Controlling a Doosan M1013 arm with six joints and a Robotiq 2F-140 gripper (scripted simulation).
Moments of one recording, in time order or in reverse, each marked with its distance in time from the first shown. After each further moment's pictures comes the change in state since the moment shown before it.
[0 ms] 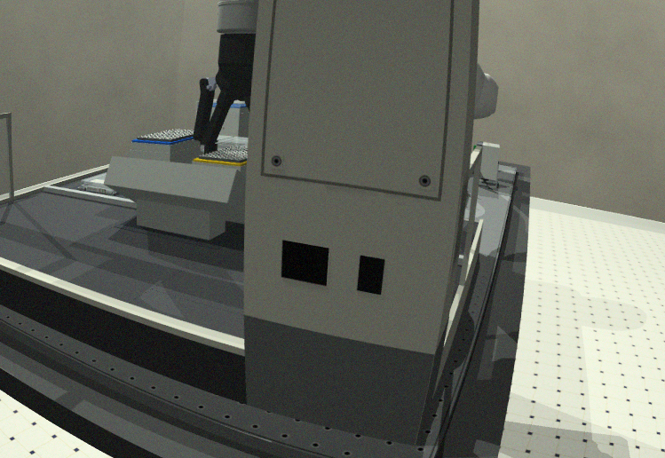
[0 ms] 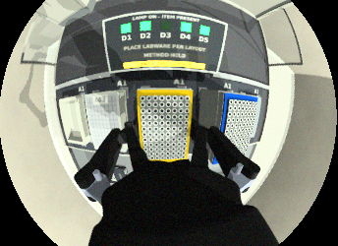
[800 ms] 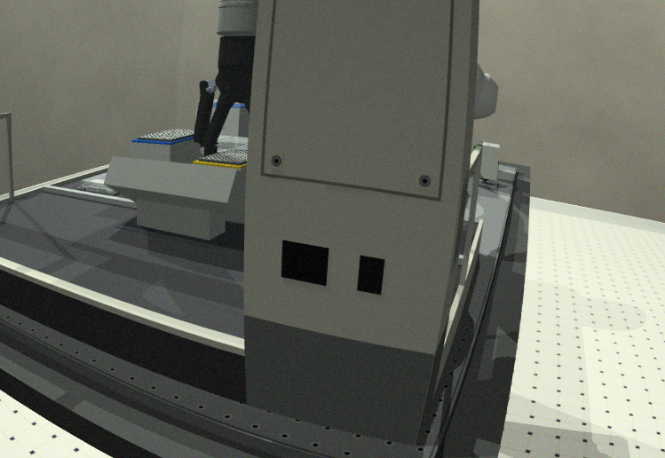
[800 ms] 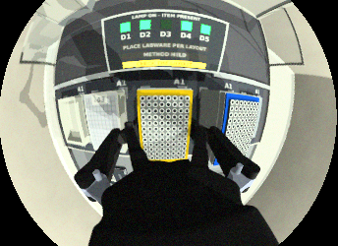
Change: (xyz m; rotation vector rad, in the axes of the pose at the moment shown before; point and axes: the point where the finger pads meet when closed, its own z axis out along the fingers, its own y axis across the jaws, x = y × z) arm 0.000 0.000 0.003 0.000 0.000 0.000
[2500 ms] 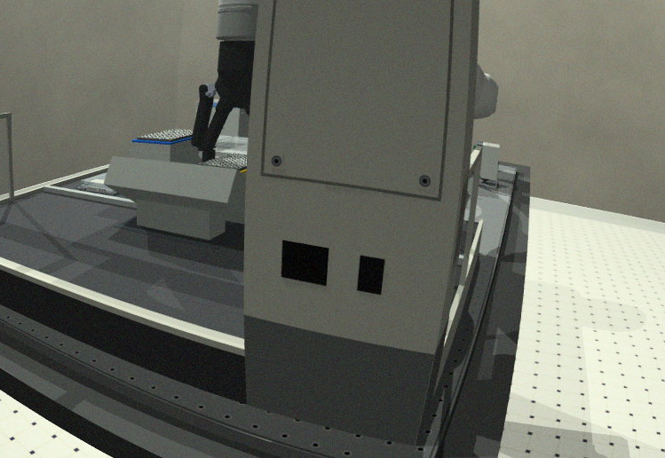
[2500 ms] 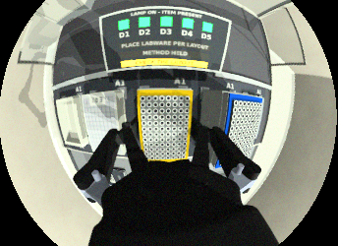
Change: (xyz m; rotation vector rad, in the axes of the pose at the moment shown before) arm 0.000 0.000 0.008 0.000 0.000 0.000
